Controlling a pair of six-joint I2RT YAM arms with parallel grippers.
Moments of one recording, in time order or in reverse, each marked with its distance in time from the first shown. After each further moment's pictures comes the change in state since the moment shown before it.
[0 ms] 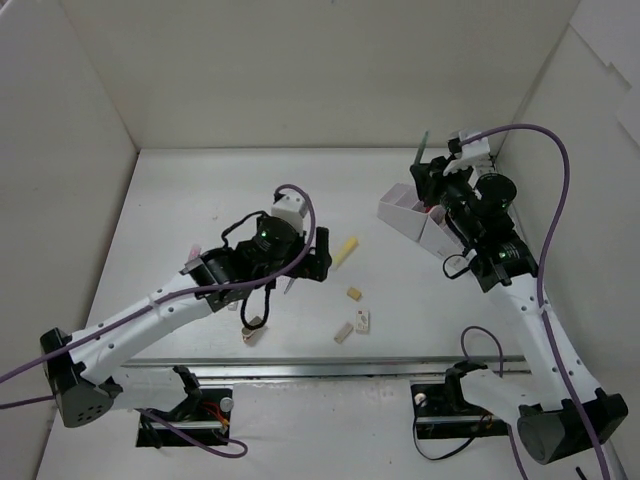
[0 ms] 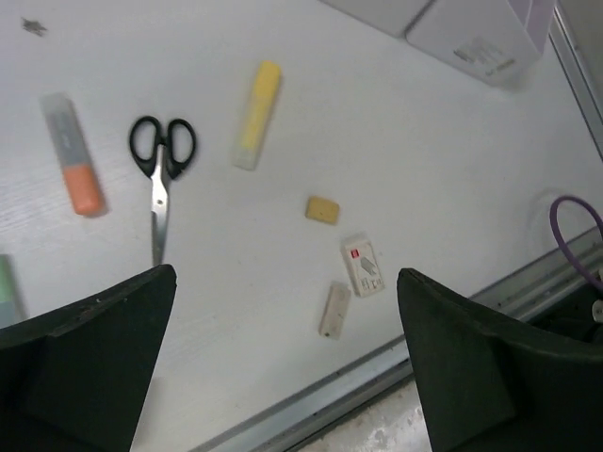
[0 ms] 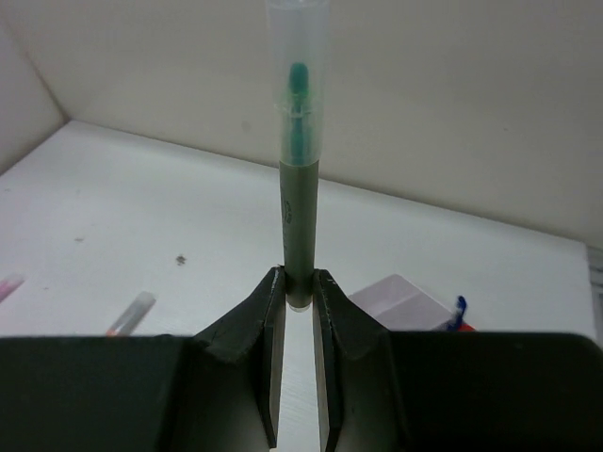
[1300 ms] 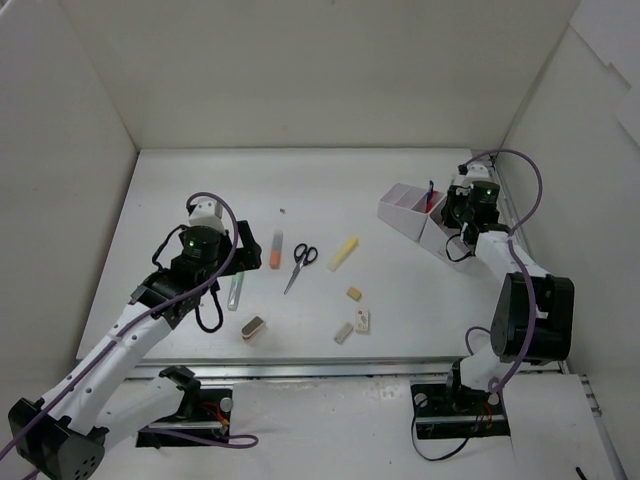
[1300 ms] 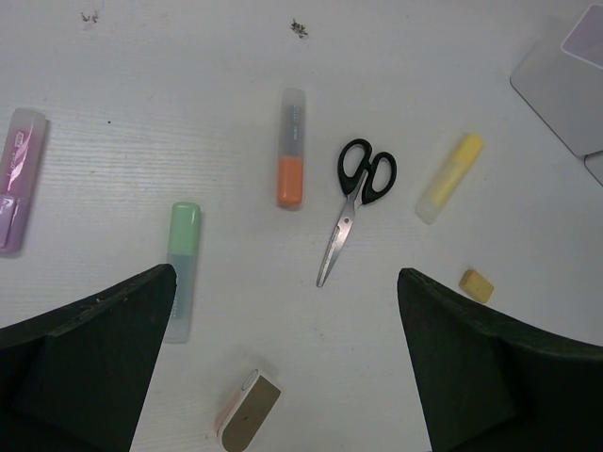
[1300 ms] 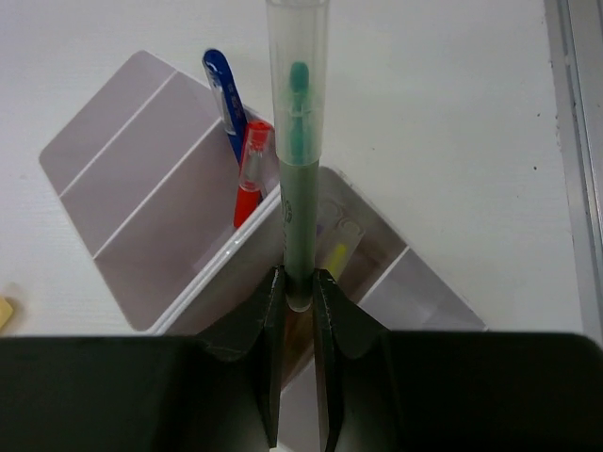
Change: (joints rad) left arm 0.438 -0.315 -0.360 0.093 0.016 -0.002; right arm -0.382 0.507 -0.175 0.136 -0.003 -0.023
